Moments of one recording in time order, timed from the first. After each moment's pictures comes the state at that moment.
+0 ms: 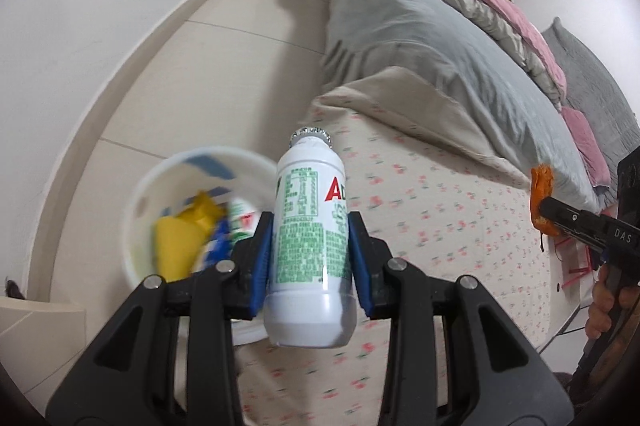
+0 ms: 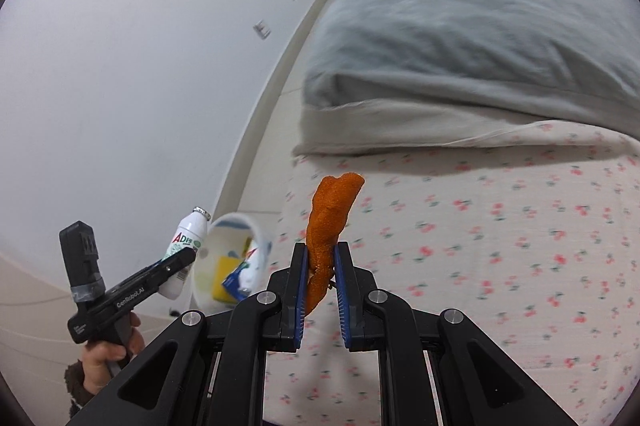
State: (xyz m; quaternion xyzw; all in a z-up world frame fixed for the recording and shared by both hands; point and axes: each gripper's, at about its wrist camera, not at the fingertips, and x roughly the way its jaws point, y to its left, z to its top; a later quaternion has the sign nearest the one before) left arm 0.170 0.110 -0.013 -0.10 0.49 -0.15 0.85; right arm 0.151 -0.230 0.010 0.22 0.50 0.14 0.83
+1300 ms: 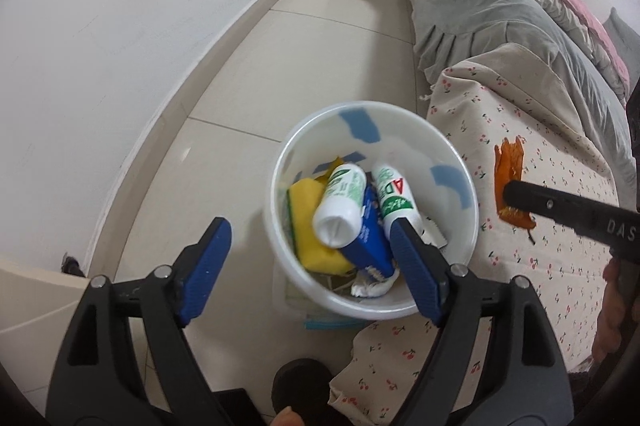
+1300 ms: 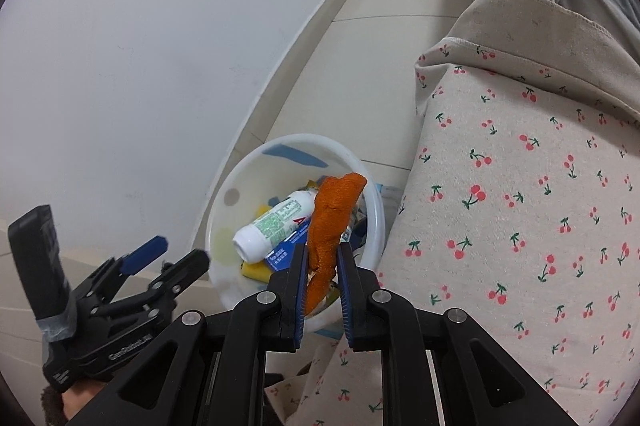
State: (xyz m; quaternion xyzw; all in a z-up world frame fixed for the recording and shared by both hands) left arm 0.150 0.183 -0.056 -0.04 0.51 -0.03 0.86; right arm 0.198 -0.036 -0.081 0.14 0.56 0.20 0.79
